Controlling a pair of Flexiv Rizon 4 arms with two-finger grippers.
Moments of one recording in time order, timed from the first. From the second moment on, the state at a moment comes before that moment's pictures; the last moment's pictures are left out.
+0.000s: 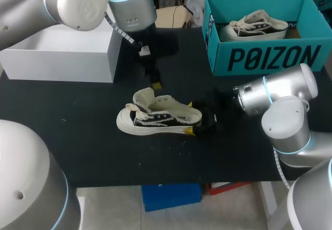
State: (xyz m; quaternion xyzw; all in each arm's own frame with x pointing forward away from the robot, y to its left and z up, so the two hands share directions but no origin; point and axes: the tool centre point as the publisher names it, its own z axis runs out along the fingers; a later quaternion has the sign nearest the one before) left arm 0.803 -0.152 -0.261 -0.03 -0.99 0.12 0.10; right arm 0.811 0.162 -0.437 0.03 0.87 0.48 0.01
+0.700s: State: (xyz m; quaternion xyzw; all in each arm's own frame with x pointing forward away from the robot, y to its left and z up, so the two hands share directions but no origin) left arm 0.803 -0.162 -0.304 -0.09 -0.98 0.08 0.18; right arm 0.811 0.162 -0.437 0.03 0.87 0.48 0.01
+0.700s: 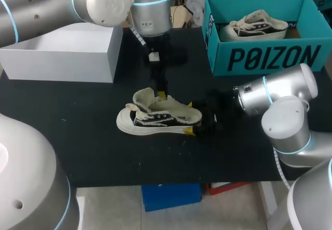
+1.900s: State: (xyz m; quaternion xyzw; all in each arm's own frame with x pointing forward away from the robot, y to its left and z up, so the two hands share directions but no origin) left arm 0.796 -0.171 -0.373 -0.07 -0.97 0.08 0.20; right arm 0.811 0.162 -0.437 0.03 0.87 0.48 0.01
